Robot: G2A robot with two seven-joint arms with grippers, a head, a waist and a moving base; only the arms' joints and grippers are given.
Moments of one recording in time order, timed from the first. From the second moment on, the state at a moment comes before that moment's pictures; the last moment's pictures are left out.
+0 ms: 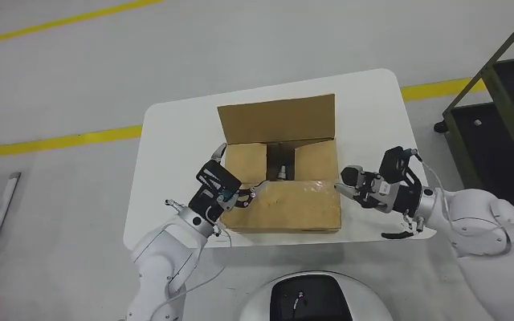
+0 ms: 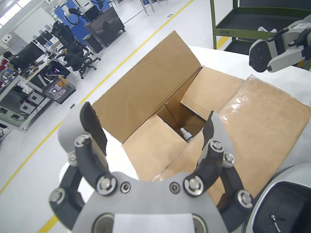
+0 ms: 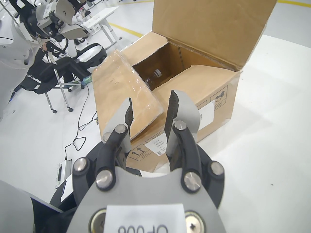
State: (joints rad) left arm 1.29 -1.31 -1.43 -2.10 1.60 -0.56 -0.28; right arm -1.30 -1.10 1.52 -1.83 -0.55 -0.69 0.69
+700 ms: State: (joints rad) left arm 1.29 -1.31 -1.43 -2.10 1.60 -0.56 -0.28; right arm -1.28 -1.08 1.45 -1.82 -0.51 -0.74 0.72
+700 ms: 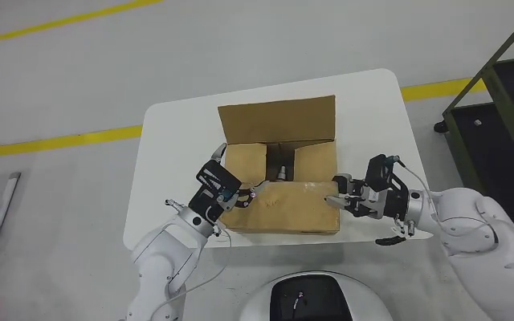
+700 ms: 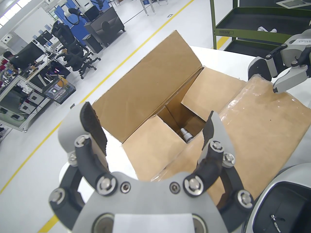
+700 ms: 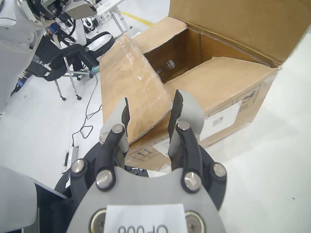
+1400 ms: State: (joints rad) left arm 1.29 -1.31 -1.43 -2.10 1.60 -0.56 -0.28; right arm -1.27 -1.05 1.39 -1.86 -0.30 -0.58 0.95
